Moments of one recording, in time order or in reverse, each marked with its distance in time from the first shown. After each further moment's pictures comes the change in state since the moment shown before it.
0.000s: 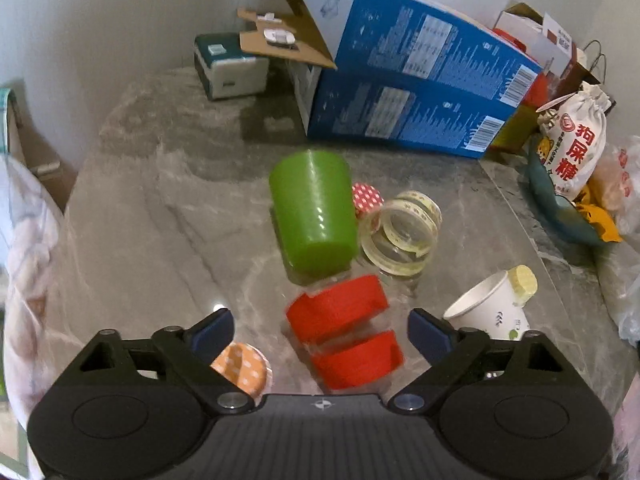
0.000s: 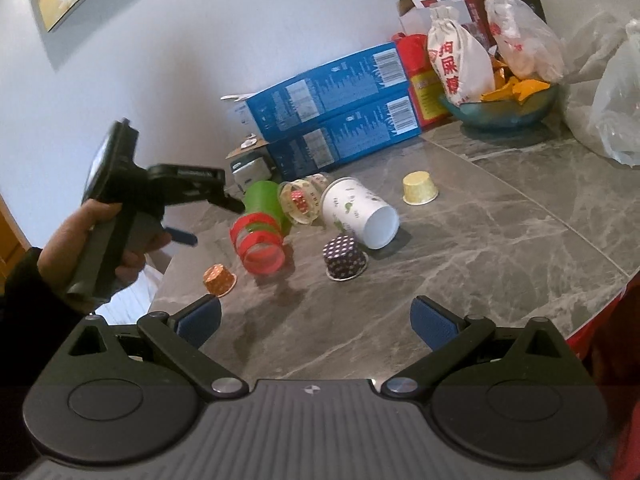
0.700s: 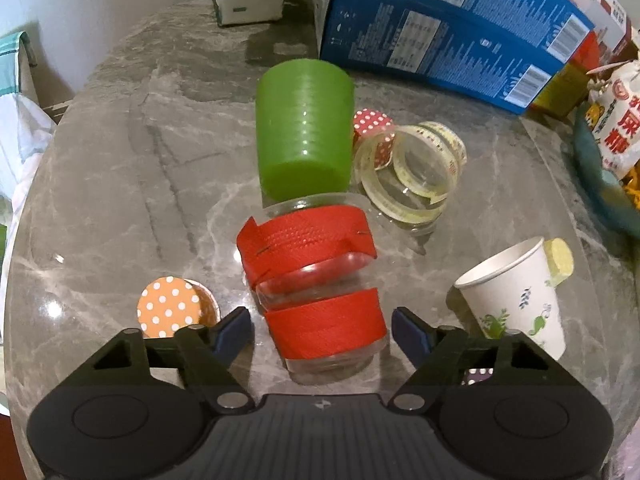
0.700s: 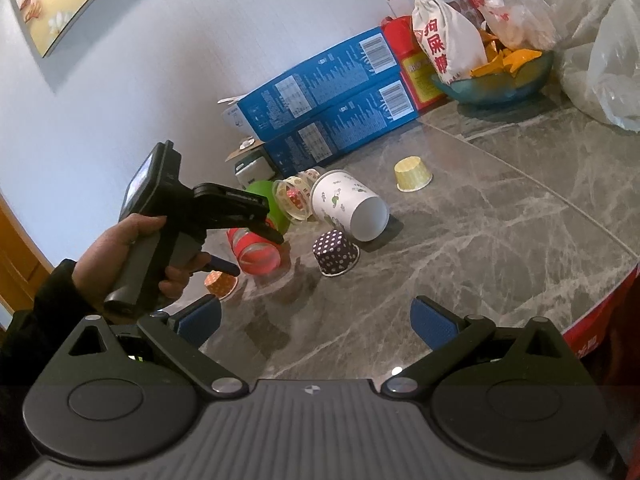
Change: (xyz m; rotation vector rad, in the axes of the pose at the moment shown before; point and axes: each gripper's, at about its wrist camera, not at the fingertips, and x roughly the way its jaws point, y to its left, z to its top) left arm 0.055 -0.028 -0.013 -0.099 0.162 0.112; right arm 0.001 -0.034 0.002 0.078 0.028 0.083
